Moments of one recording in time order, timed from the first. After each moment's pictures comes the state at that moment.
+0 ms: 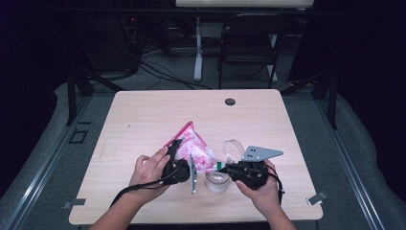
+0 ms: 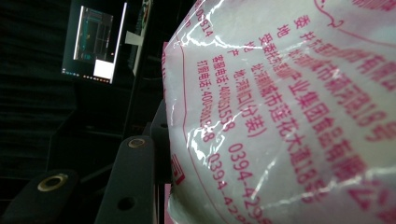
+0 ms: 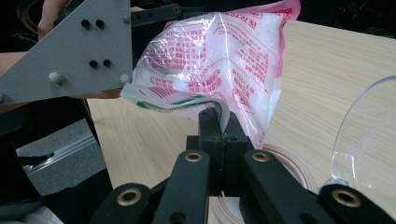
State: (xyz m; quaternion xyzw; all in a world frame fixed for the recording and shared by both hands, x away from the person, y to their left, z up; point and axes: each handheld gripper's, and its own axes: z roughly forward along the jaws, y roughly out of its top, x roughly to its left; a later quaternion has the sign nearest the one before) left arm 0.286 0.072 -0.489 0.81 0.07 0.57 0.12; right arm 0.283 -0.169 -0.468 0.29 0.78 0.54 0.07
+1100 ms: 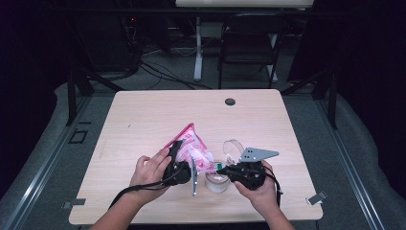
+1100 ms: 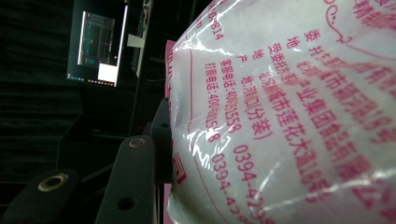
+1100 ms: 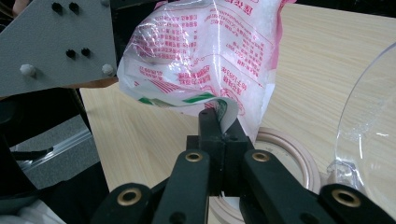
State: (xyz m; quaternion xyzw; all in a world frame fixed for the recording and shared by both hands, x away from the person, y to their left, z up) left arm 0.286 0.070 -0.495 0.81 0.05 0.58 0.10; right arm 0.288 -0.168 -0.482 0.31 0.79 0.53 0.06
